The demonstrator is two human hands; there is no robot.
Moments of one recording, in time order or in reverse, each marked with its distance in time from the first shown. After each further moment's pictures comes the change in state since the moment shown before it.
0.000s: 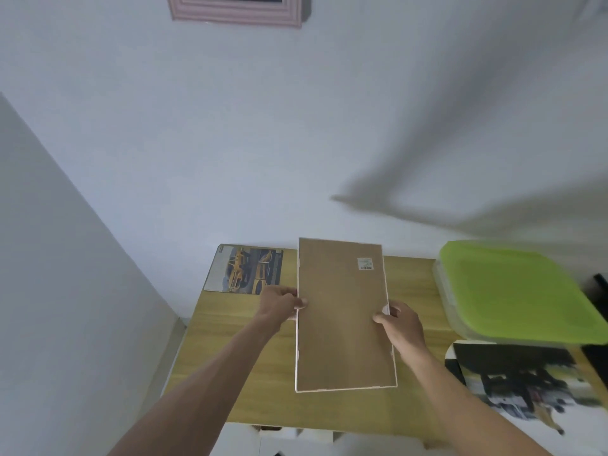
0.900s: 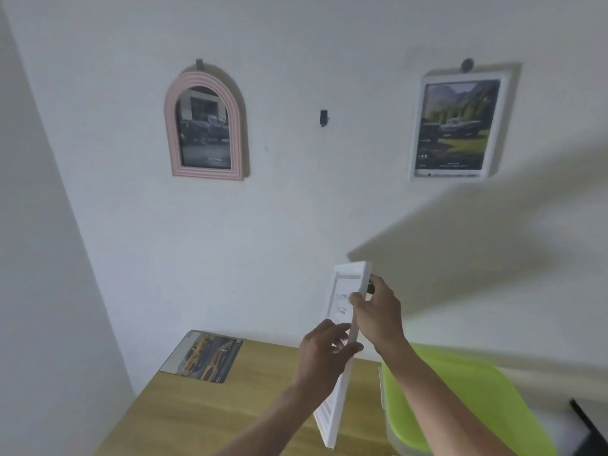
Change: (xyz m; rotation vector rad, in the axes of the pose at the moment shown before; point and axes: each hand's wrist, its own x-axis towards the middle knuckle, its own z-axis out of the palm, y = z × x) left_hand -0.136 0.123 0.242 0.235 0.229 0.932; right_hand -0.045 -0.157 -0.207 0.108 0.057 -0.687
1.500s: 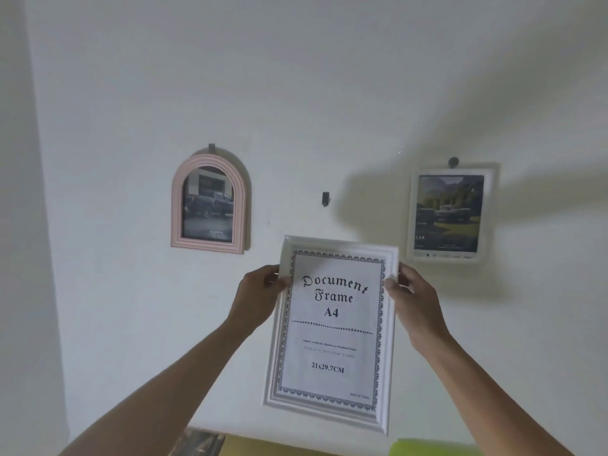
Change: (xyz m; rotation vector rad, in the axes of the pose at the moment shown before) left_hand 0.188 0.066 -0.169 0.011 0.150 0.019; right_hand 0.095 -0.097 -0.061 0.279 0.068 -0.274
